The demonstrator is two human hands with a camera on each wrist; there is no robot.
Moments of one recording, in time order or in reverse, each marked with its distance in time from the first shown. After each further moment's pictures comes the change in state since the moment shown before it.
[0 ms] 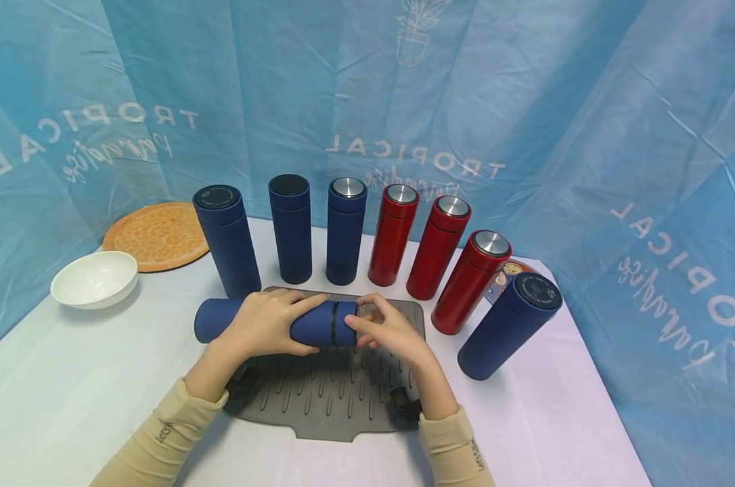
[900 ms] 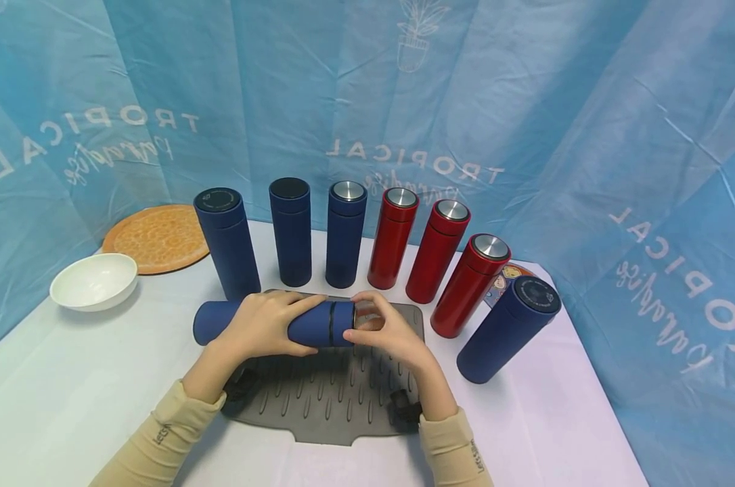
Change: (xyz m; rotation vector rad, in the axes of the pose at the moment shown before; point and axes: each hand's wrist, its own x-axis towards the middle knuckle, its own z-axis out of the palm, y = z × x) left_hand -0.001 -0.002 -0.001 -0.020 0.031 0.001; right_hand 0.003 0.010 -0.002 0.058 -0.053 -0.159
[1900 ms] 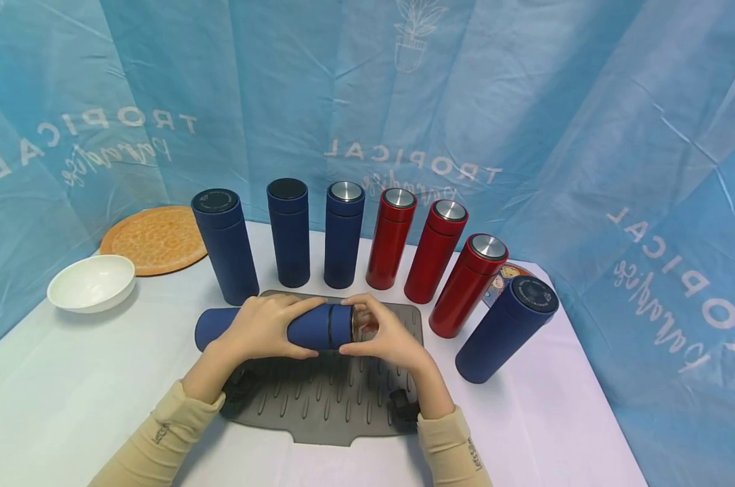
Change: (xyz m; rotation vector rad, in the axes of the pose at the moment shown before) left_hand 0.002 0.000 0.003 -0.071 -0.041 -0.017; right_hand 0.002 0.004 0.001 -0.107 -0.048 -0.139
